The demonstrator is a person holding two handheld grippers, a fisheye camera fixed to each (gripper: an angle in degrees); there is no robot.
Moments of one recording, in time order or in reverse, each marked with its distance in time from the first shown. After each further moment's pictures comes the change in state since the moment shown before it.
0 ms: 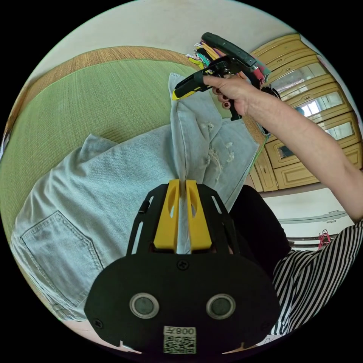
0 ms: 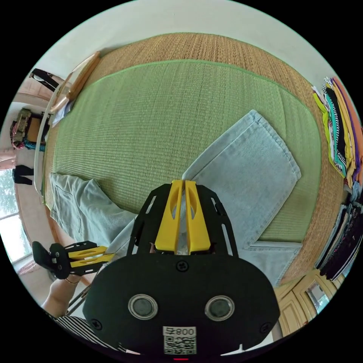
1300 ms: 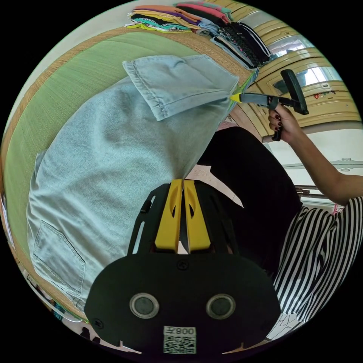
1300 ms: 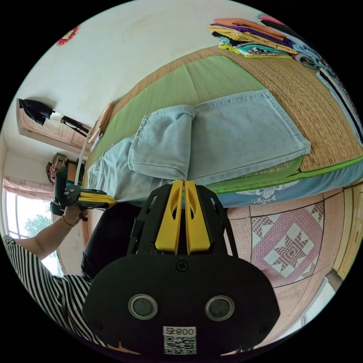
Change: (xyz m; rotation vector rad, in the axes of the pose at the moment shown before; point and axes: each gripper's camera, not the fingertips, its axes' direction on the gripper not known) left arm 0.235 -0.003 -0.107 -0.335 -0.074 0.272; right arm 0.192 0.530 0.196 0.326 -0.330 0.261
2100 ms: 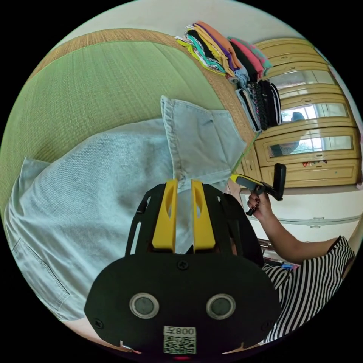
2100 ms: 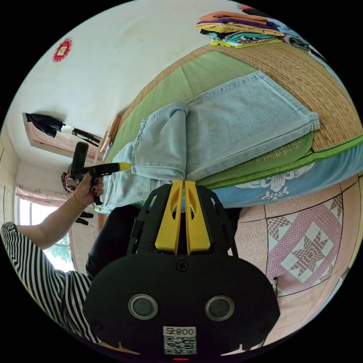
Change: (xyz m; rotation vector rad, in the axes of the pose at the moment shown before) left arm -0.040 -0.017 -0.055 0.211 0.234 -0.284; right arm 0.036 0.054 -0.009 0.052 -0.145 0.043
